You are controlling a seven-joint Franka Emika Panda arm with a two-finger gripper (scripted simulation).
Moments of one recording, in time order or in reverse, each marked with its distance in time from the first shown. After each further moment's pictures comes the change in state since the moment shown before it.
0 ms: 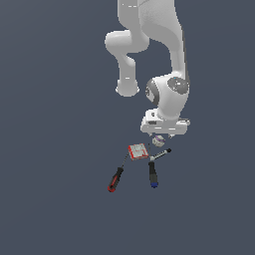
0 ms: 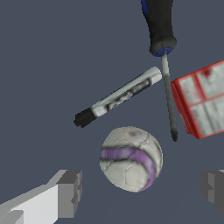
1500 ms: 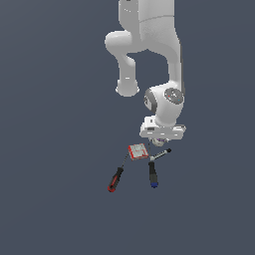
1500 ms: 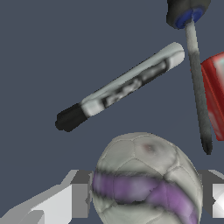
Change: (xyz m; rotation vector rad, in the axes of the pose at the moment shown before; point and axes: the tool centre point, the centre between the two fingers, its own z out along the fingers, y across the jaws) arm -0.002 0.001 0.044 0.000 -0.001 0.000
